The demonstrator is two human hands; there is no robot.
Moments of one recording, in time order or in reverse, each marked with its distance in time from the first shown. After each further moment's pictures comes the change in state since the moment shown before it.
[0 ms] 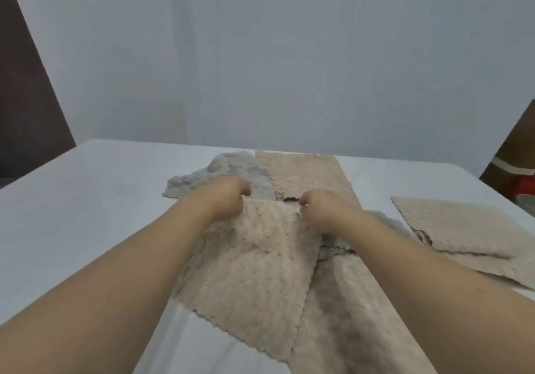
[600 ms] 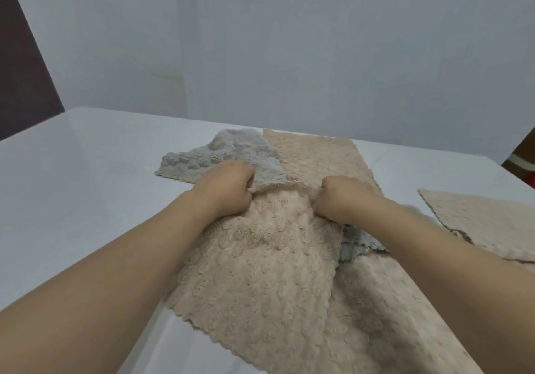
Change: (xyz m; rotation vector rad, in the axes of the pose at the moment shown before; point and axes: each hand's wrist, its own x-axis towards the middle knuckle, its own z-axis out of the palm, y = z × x) left_hand 0.031 -0.023 0.036 0.088 0.161 0.135; right_hand 0.050 0.008 0.018 -0.257 0.072 0.025
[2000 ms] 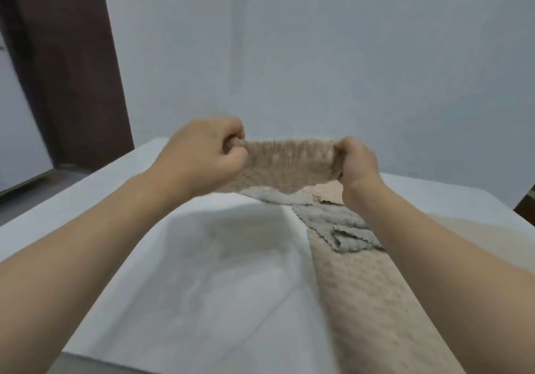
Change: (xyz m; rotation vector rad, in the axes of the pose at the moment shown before) left_hand -0.191 0.031 -0.206 -0.221 0.570 -0.028; right_hand -0.123 -0.073 -0.099 1.638 0.406 -0.025
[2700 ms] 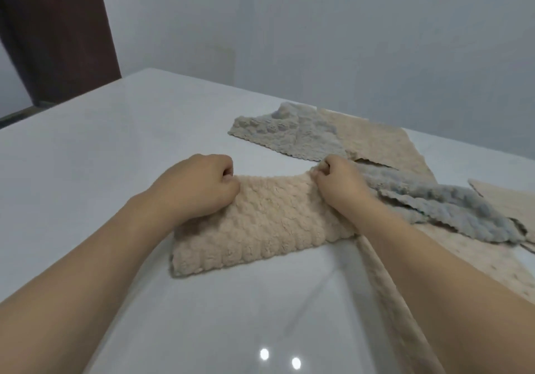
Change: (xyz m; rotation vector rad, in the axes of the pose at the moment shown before) left_hand -0.069 -0.124 0.116 0.170 -0.461 -0.331; right_hand 0.033 0.169 0.035 -1.077 -0.266 -0.142
